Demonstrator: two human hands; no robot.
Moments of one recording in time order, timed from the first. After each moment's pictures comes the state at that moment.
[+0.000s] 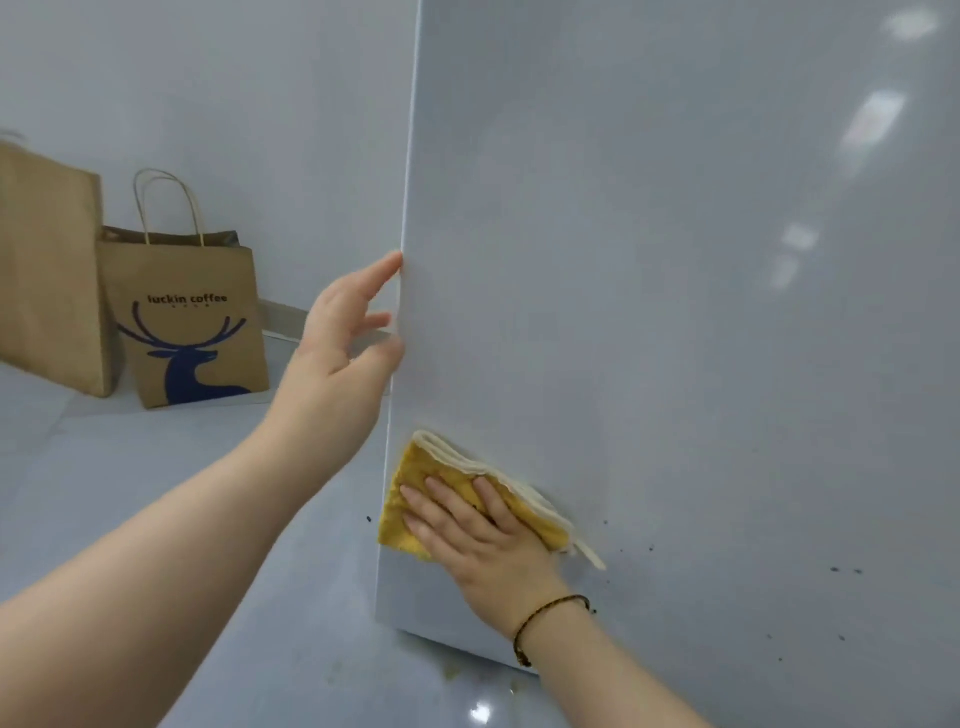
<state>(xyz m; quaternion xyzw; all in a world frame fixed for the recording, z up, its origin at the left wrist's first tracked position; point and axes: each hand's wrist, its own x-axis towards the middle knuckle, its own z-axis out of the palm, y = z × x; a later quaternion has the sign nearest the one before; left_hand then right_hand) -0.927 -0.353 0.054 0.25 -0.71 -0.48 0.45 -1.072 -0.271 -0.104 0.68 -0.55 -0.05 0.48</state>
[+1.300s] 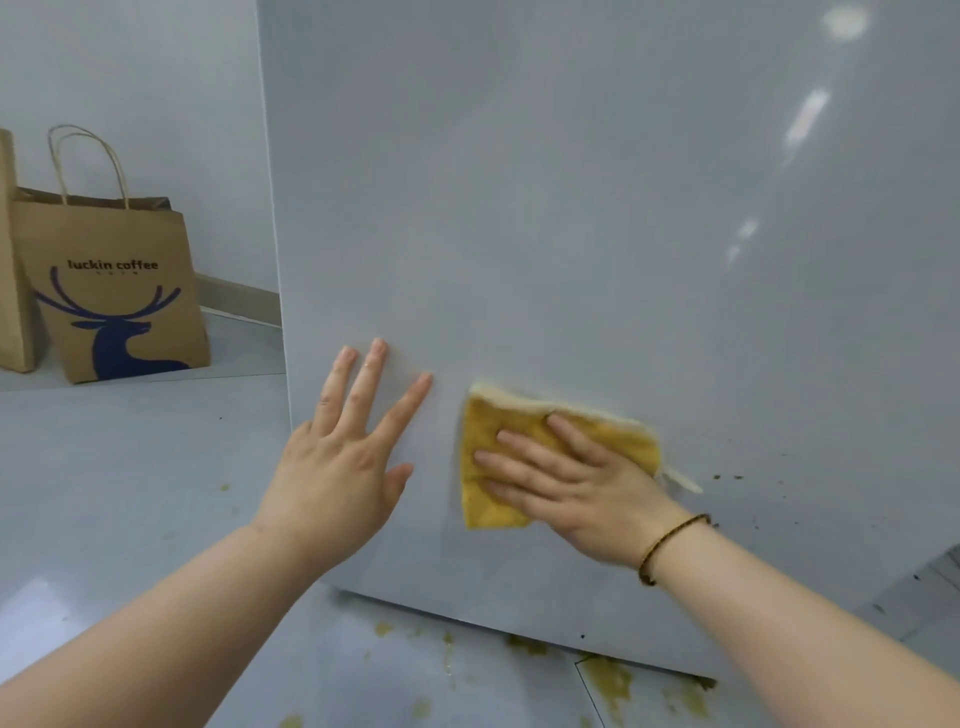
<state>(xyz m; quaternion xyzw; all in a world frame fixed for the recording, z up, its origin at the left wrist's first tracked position) -0.968 -0.299 -0.069 0.27 -0.89 0.10 0.34 -1.188 -0.170 -0.057 0.73 -0.44 -0.08 0.52</state>
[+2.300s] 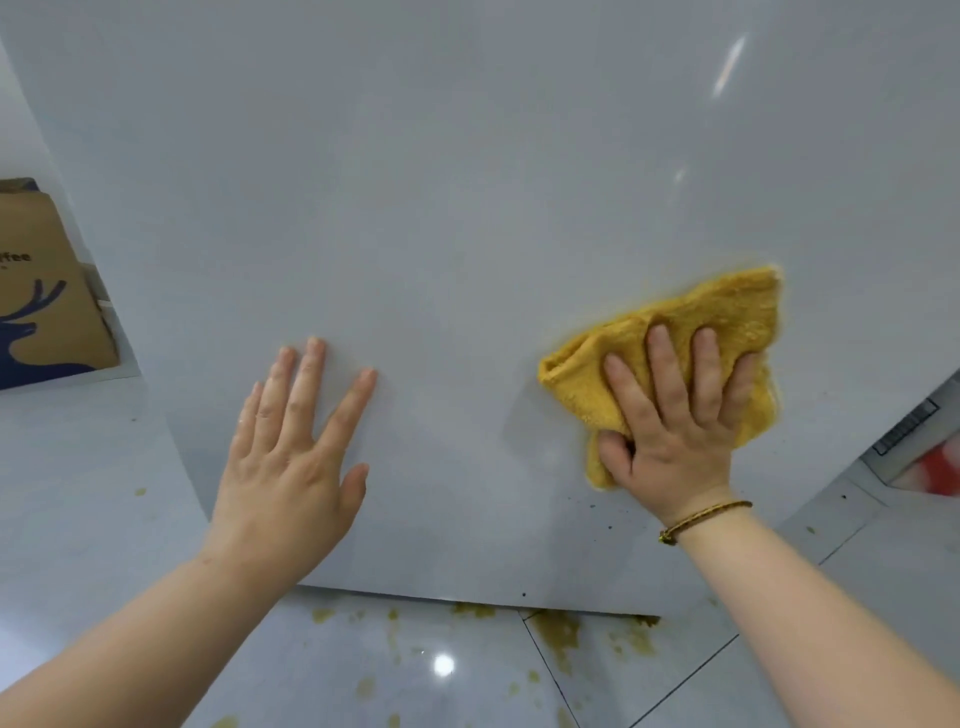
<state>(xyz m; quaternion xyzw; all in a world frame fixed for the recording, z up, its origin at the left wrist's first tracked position) -1.010 -0.258 -0.085 0.27 -0.89 0.08 0.36 -1.256 -0.096 -0.061 0.50 -0.60 0.12 0.61</state>
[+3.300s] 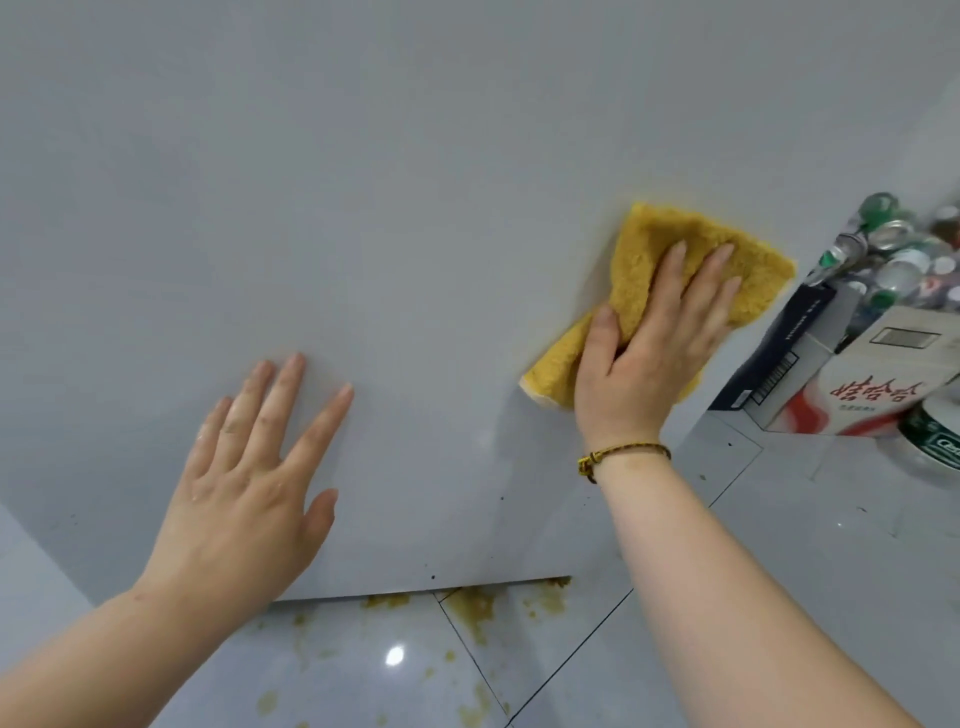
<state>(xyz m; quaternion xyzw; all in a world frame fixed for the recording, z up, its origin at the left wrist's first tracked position) -1.049 -0.206 -0.083 0.19 -0.93 0.01 0.31 -1.260 -0.072 -0.022 0.26 -0.72 0.42 0.49</state>
